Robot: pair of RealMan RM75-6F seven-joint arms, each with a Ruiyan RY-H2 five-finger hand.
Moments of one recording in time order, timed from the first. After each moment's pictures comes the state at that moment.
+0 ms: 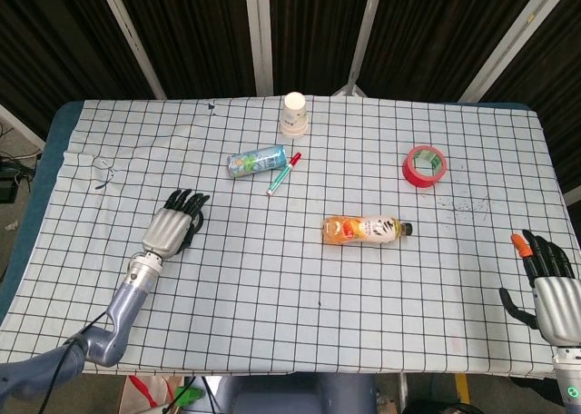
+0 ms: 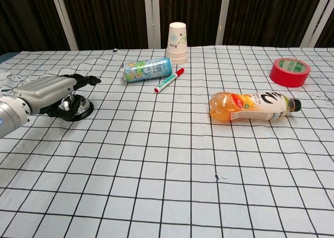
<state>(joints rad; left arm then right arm) -0.61 -1.75 -0.19 -1.02 1.38 1.00 0.15 0.07 -1.10 0.07 -1.54 -1.54 1.52 0.09</state>
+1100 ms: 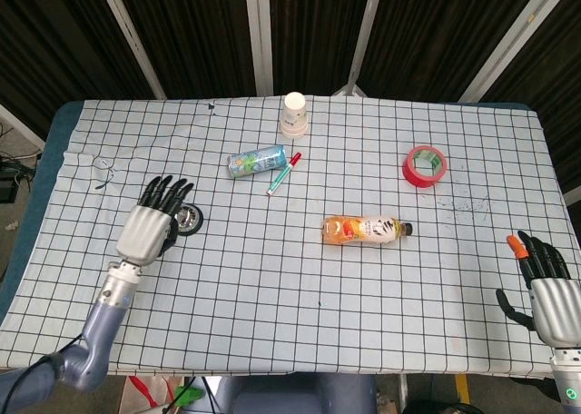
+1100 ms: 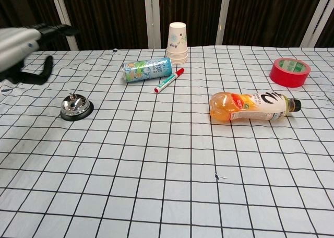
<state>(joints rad) -0.48 -1.52 -0.15 -1.45 1.45 1.34 0.30 0.07 -1.10 0.06 -1.55 -1.56 1.53 0.09</state>
